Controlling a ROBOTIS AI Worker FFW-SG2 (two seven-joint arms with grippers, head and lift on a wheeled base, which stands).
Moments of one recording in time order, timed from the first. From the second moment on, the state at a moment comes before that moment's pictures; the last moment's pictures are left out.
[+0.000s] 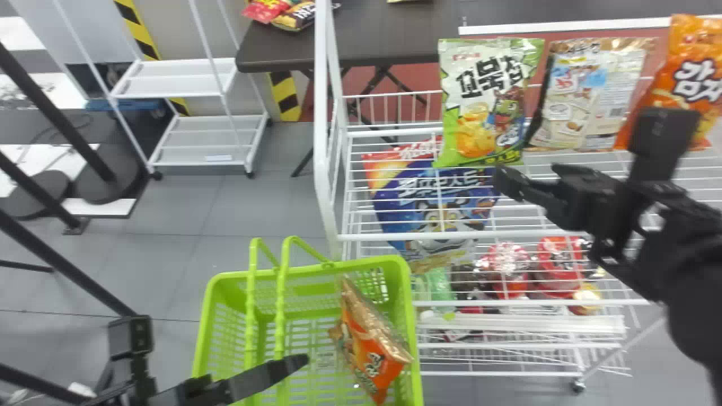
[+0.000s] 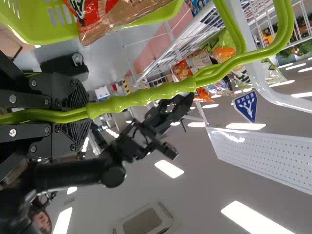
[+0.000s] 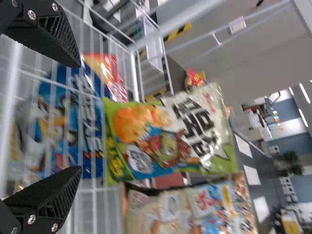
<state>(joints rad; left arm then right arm) 0.42 0.17 0.40 -1.73 0.44 1.01 -1.57 0.02 -0.02 0.00 -1.93 -0.21 0.77 0.21</state>
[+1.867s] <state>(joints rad) 0.42 0.17 0.42 -1.70 0.44 1.01 -1.57 0.17 -0.03 0.10 -2.15 -0.19 0.86 0.23</state>
